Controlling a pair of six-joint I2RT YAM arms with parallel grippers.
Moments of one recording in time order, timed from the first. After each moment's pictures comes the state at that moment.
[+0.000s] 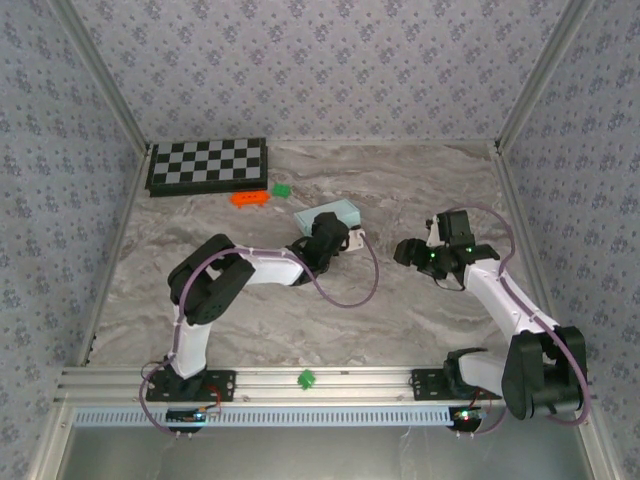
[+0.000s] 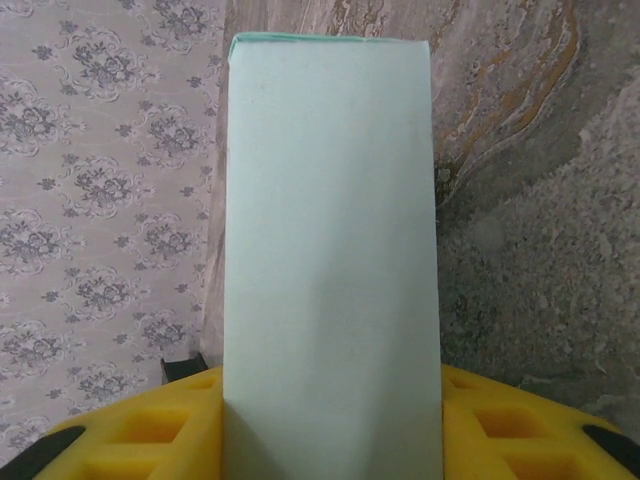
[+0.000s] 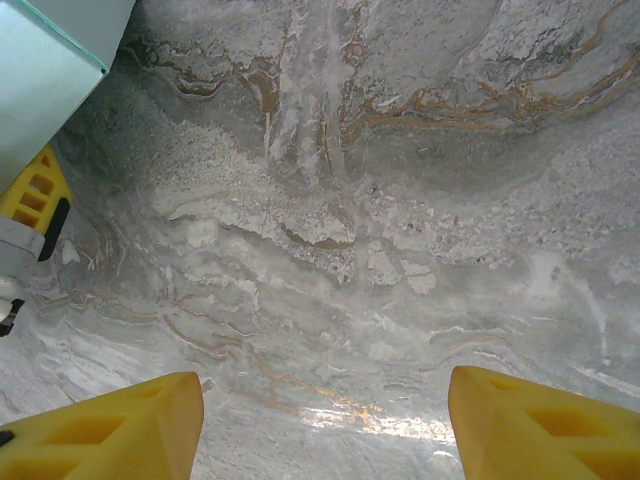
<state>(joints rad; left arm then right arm) -0.90 1.99 1.10 0.34 -0.58 0.94 0.14 1.18 0.72 -0.53 -0.30 0.46</state>
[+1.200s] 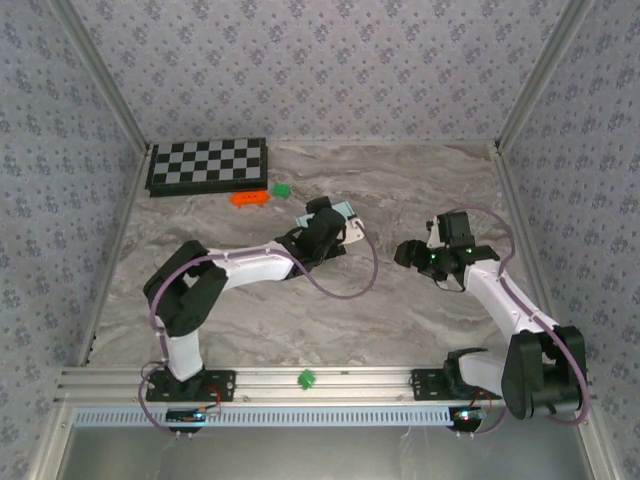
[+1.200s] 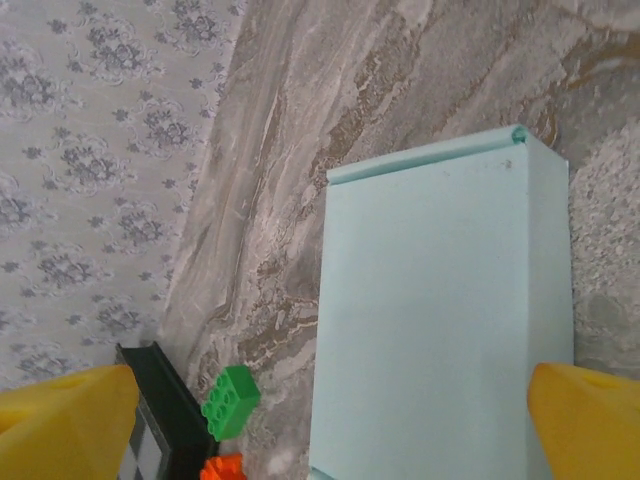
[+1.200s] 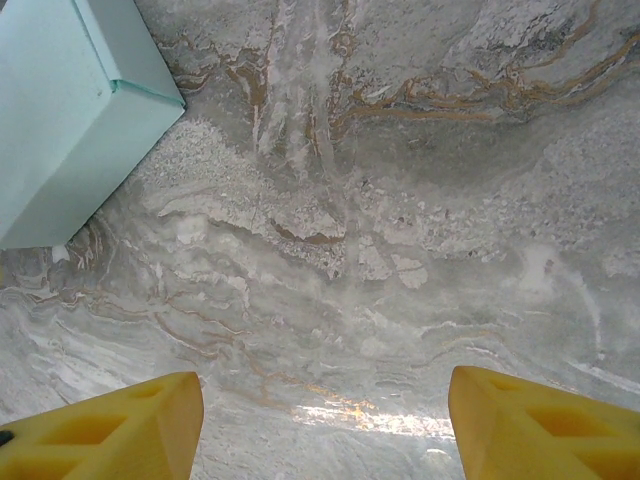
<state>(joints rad) -0.88 1.79 1.14 0.04 -0.44 0.69 0.14 1.19 0.71 -0.53 -0.30 0.46</state>
